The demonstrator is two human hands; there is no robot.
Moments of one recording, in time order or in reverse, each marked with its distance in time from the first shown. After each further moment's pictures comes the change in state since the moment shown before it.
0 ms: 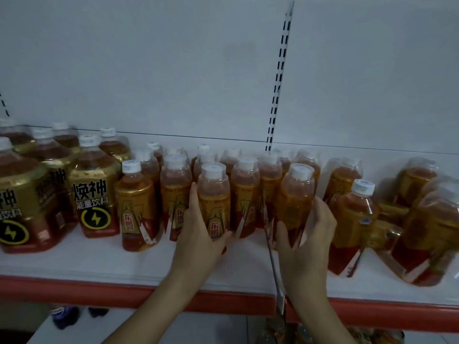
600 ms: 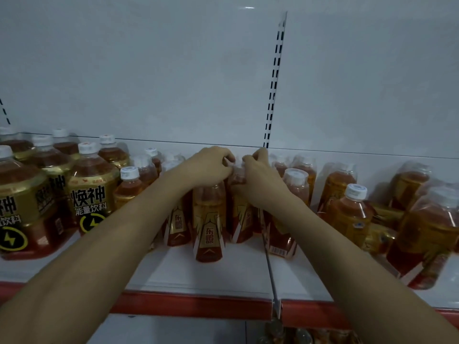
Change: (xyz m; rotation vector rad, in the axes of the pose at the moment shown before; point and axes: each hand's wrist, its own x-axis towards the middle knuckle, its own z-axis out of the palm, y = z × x) left_hand 0.136 0.090 -0.036 0.470 -0.442 0.102; right_hand 0.121 -0.071 0.048 -0.479 -0.735 -0.139
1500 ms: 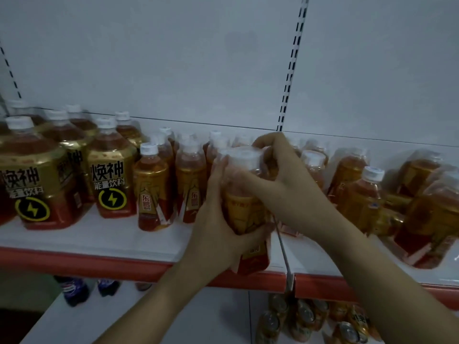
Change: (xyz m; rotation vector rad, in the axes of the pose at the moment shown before) left_hand -0.149 -0.003 0.078 -0.788 0.411 0.264; right_hand -0.095 -0.044 -0.029 0.689 0.054 -0.112
